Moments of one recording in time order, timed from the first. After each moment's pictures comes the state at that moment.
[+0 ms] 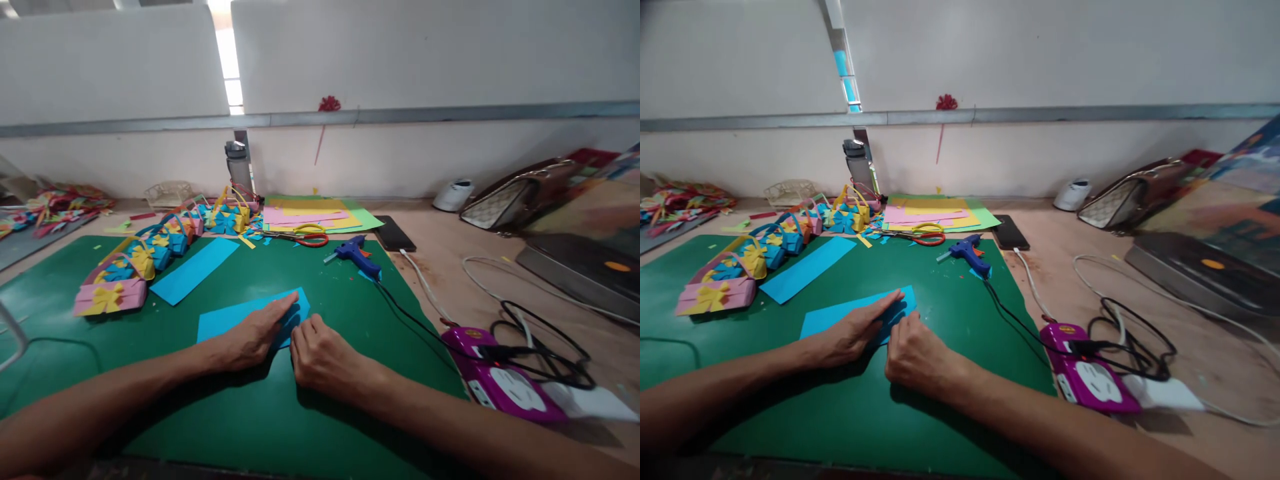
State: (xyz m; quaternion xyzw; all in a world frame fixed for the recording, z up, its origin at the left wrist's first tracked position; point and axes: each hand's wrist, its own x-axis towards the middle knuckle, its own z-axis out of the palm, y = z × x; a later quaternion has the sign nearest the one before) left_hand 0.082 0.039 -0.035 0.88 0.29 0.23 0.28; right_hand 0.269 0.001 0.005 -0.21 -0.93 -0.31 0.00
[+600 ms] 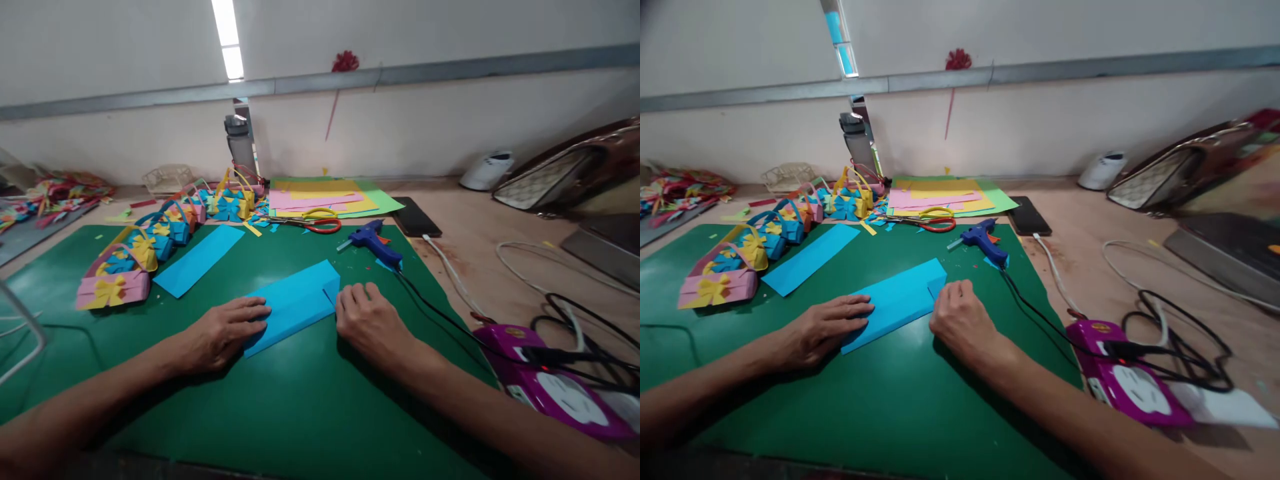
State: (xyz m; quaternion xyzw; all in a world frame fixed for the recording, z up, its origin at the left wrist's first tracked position) left_hand 0.016 0.040 -0.023 0.94 0.20 0.21 0.15; right_hand 0.299 0.025 0.003 -0.37 -0.86 -0.37 0.01
